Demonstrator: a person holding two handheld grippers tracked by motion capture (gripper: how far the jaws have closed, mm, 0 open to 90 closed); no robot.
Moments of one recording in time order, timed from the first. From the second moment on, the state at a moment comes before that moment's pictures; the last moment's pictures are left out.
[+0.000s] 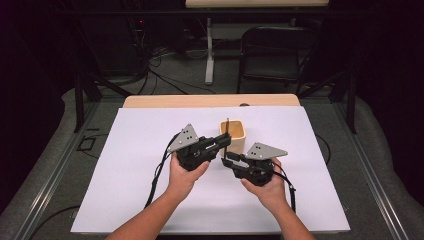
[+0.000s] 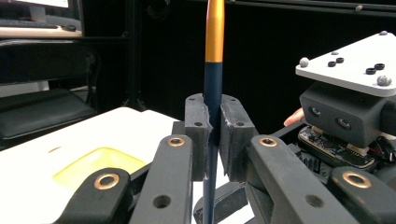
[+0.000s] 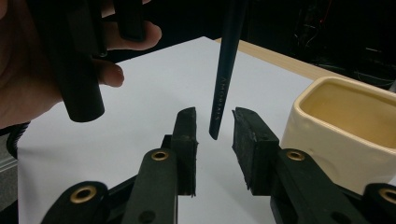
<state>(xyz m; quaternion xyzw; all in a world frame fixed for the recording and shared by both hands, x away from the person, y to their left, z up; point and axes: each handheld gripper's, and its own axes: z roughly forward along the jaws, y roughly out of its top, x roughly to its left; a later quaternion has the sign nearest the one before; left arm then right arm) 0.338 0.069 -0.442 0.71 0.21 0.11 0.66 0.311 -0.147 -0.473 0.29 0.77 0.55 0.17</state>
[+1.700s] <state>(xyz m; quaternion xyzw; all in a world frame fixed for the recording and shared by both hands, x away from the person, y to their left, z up) 0.332 0.068 -0.445 0.73 0.22 0.09 0.64 0.311 -0.150 -0.476 0.30 0.76 0.56 0.15</state>
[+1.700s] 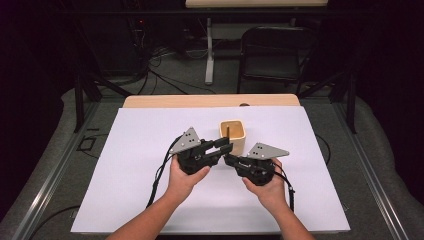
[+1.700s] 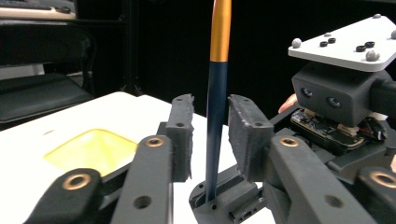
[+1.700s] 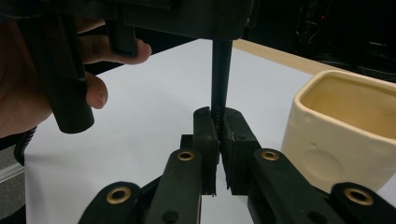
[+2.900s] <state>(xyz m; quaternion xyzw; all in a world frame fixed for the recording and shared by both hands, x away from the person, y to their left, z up) 0.331 0.077 -0.418 0.73 0.21 0.09 0.64 0.308 -0.148 -0.478 0.29 0.77 0.55 0.16</state>
